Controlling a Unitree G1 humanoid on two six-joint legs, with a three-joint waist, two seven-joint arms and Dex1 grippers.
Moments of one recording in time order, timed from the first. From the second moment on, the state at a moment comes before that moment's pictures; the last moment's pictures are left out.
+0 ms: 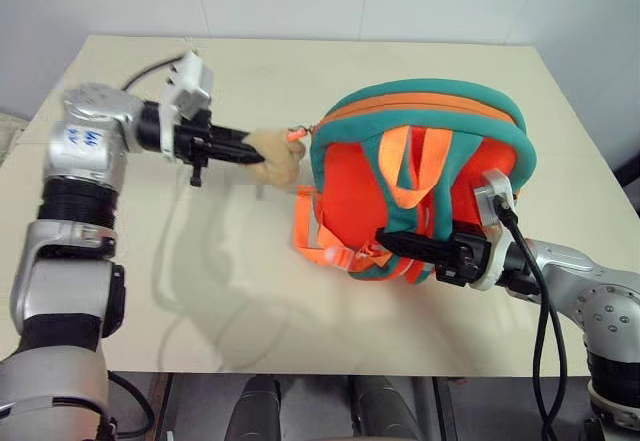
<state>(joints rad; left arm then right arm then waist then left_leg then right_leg) -1.12 0.66 -0.14 0.73 -0.28 0.23 -1.50 -0.29 -0.69 -0.18 -0.44 1.20 0.96 0.70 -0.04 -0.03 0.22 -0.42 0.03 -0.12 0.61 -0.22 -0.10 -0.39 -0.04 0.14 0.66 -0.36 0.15</state>
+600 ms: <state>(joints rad) -0.86 0.64 -0.03 0.34 -0.37 0.29 -1.46 -0.29 -0.84 -0.21 -0.51 0.98 0.84 0.68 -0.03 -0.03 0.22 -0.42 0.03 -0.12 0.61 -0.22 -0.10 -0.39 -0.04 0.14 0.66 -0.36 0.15</state>
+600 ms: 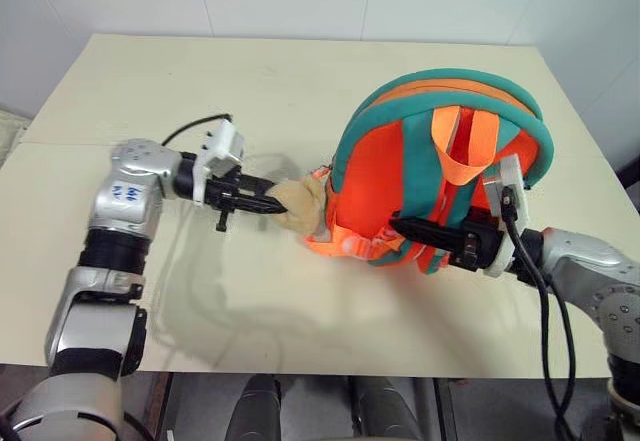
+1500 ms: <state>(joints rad) -0.49 0.78 0.18 0.05 -0.50 0.36 -1.28 0.05 -1.06 -0.55 -0.24 0.58 0.48 1.12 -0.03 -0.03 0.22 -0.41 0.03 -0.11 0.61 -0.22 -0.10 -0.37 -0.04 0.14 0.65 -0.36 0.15</state>
